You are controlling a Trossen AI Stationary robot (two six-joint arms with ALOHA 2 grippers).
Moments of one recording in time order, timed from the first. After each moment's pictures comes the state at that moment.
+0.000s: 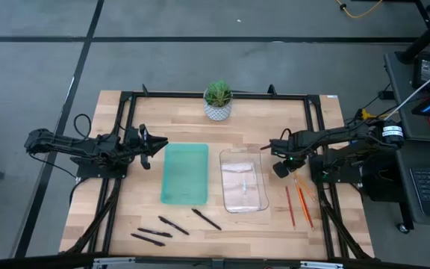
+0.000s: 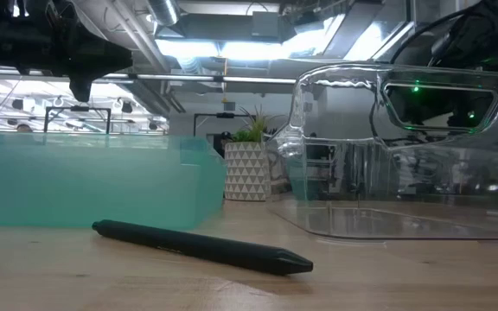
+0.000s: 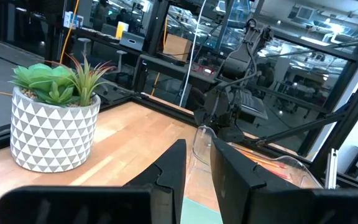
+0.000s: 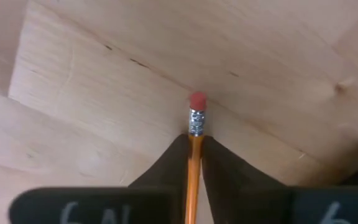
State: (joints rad) left arm -0.11 0.28 0.08 0.25 -0.40 -0.31; right arm -0.15 1.35 0.50 -0.85 -0.12 0.86
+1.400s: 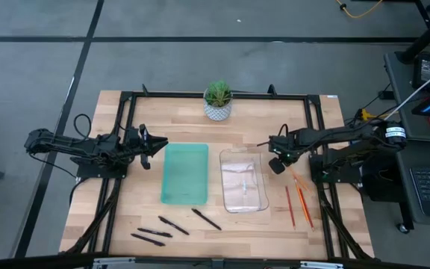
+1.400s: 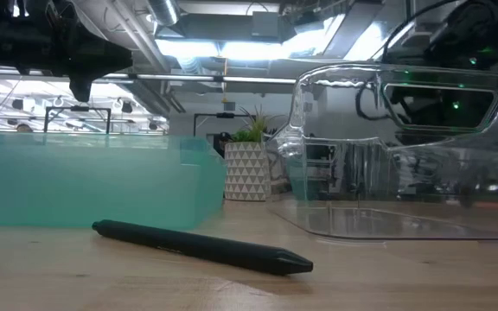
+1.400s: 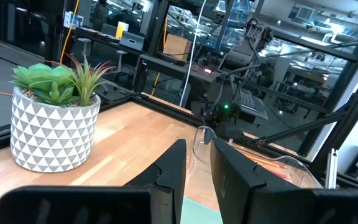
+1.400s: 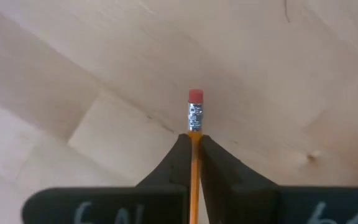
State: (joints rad) left arm -0.11 0.28 0.08 0.25 -0.40 -0.31; right arm -0.15 1.28 0.59 -0.85 0.00 0.78
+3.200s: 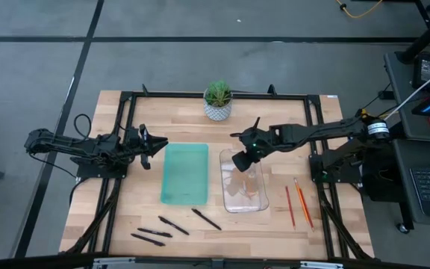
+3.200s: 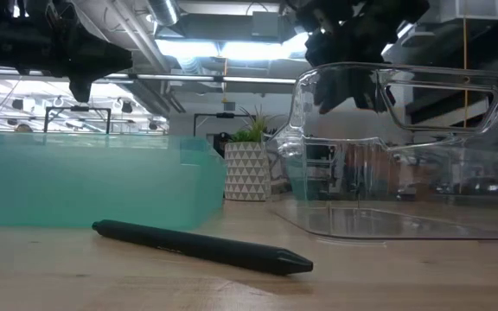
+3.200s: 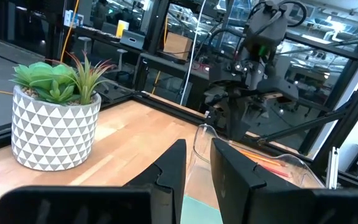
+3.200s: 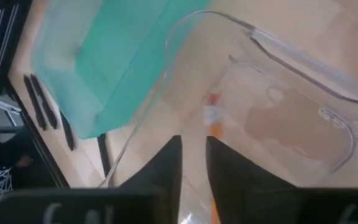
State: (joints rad) left arm -0.11 0.28 0.08 0.25 -0.40 -0.31; right arm -0.01 1.48 1.05 -0.51 -0.12 0.94
